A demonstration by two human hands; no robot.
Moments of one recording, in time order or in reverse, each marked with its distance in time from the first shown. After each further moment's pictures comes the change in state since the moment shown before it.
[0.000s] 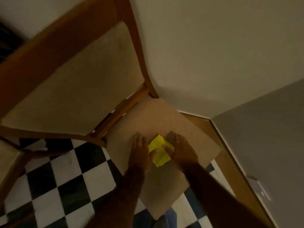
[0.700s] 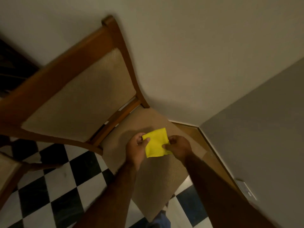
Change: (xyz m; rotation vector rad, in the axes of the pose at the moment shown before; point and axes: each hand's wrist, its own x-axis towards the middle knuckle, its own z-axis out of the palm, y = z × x) left_hand -0.013 0.047 -0.055 -0.949 0.178 -0.160; right_hand -0.021 -0.001 -0.060 0.501 0.091 0.105
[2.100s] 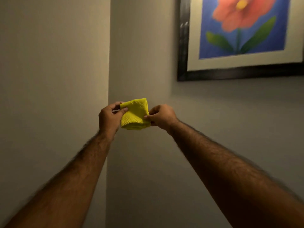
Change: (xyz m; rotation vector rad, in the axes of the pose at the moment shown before) left_hand -0.550 0.718 0.062 -0.495 -0.272 1.392; right_hand -0.676 -0.286 -0.580 0.073 1.113 -0.684
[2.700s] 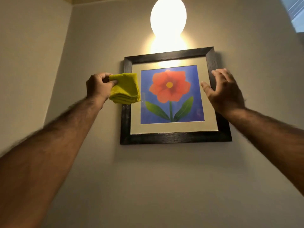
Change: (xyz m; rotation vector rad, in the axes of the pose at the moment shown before) left_hand 0.171 0.264 0.162 -0.117 0.078 0.395; right_hand -0.026 -0.082 -0.410 -0.787 1.074 -0.485
